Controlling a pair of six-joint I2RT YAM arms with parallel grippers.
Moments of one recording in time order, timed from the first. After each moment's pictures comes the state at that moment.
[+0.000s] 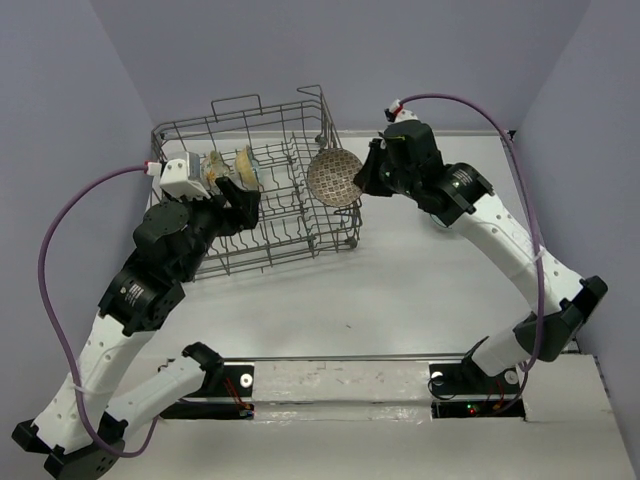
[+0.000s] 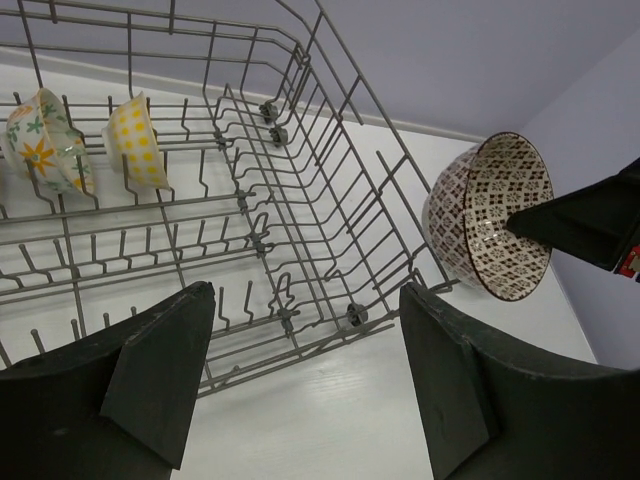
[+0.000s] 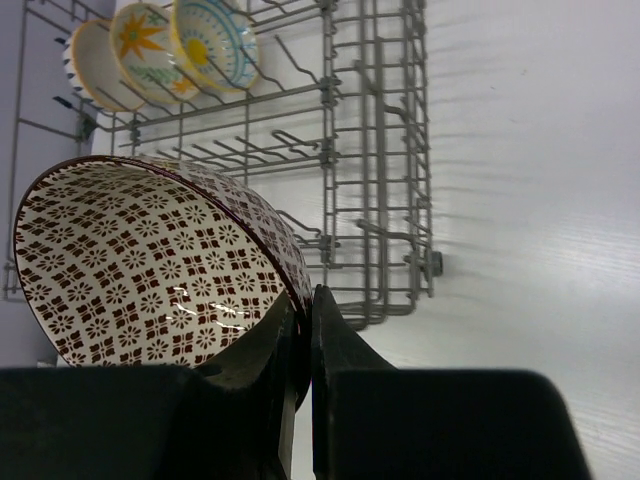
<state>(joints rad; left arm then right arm) -0.58 0.77 1.17 -0.53 -0.30 -0.45 0.66 1.46 1.67 -0.75 0.15 0.61</state>
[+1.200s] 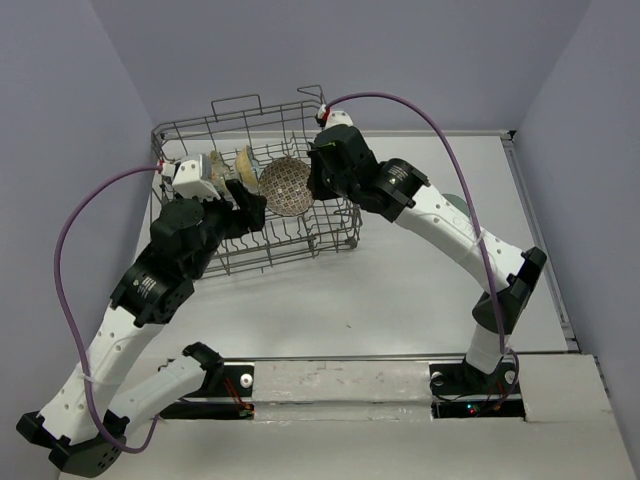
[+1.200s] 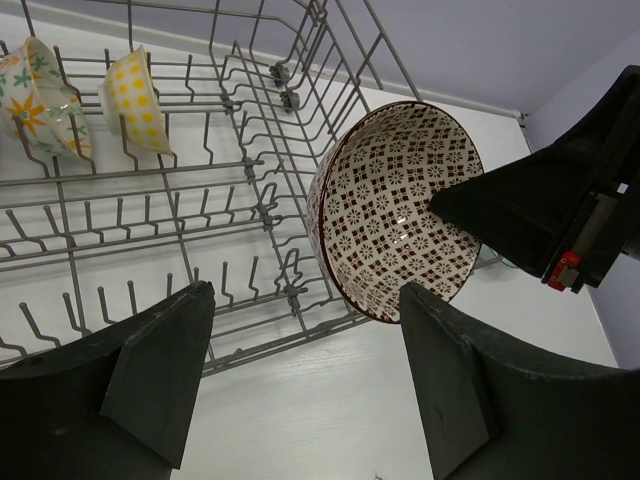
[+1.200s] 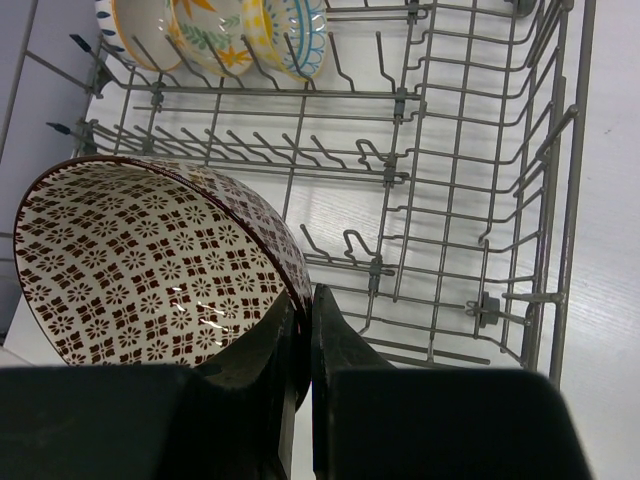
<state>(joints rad) -0.58 0.80 1.13 -0.54 -0.30 -0.49 0.90 1.78 2.02 -0.78 0.34 0.50</state>
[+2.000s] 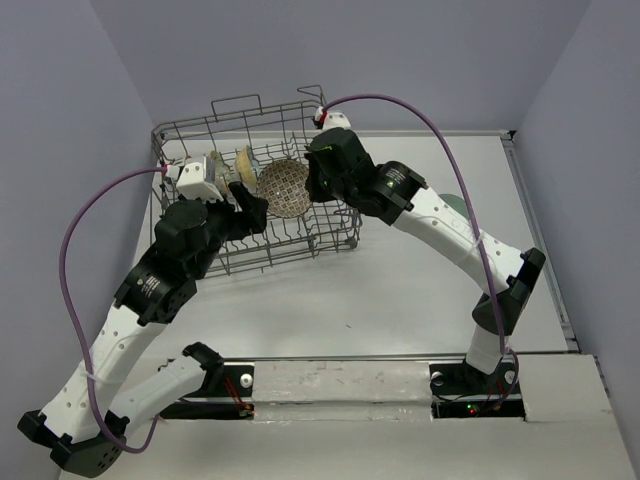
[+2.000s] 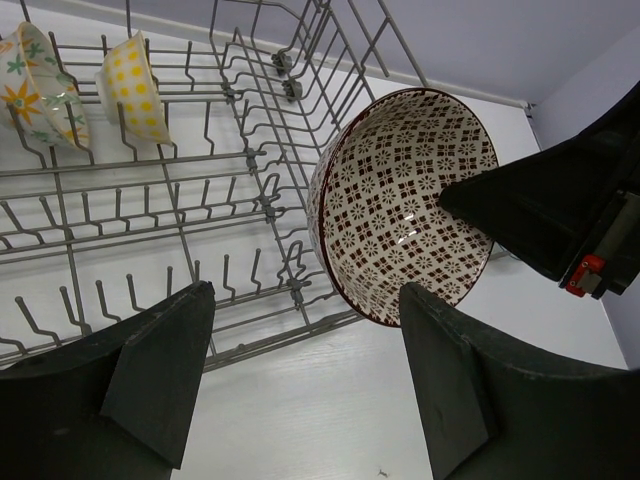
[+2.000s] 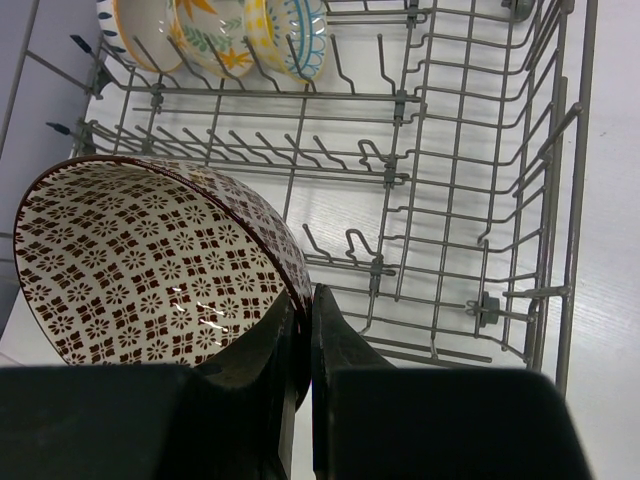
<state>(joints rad) -0.58 0.80 1.10 -0.53 -0.30 -0.49 0.92 1.78 2.02 -0.78 0.38 0.49</state>
